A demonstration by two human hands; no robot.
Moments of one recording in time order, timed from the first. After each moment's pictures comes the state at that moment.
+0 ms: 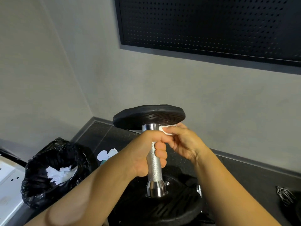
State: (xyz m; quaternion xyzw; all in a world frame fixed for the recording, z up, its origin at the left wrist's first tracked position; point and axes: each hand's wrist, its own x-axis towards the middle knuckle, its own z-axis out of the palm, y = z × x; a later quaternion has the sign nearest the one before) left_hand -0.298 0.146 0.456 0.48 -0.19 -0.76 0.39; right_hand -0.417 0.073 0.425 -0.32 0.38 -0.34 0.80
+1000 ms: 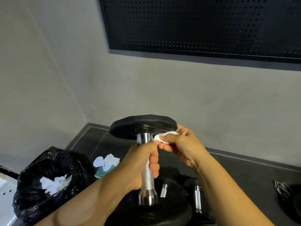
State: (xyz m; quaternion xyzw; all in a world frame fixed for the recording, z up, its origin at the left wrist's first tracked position) left_hand -0.315 0.155 0.443 0.56 -0.20 -0.69 0.40; right_hand -0.442 0.093 0.438 -0.43 0.40 -0.37 0.72
